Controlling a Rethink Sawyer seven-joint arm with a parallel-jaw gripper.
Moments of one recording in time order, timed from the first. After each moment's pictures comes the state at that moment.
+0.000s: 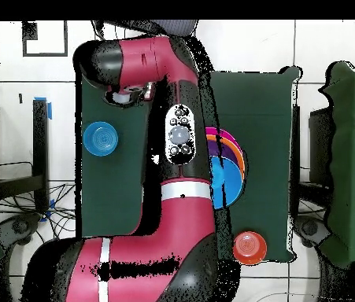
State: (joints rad) arm -0.06 -0.31 0.12 0.72 -0.26 1.24 1.99
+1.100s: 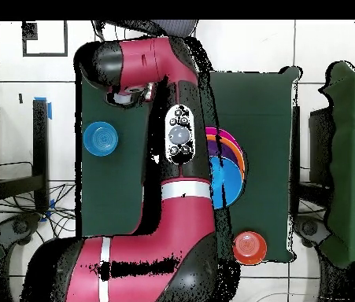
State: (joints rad) arm -0.06 -0.31 0.12 0.72 -0.27 1.24 1.99
